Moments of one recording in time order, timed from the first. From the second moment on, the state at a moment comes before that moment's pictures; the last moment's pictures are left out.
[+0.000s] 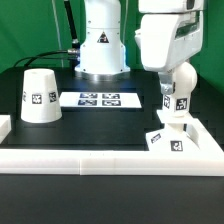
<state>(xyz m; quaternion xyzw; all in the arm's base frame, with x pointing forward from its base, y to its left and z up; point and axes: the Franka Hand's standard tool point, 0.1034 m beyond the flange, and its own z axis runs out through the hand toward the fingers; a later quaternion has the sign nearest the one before) 0.578 0.097 0.109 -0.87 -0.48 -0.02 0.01</state>
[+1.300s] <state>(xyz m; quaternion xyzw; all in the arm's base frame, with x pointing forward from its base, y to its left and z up) 0.577 0.097 0.108 -0.99 0.10 -0.01 0.03</state>
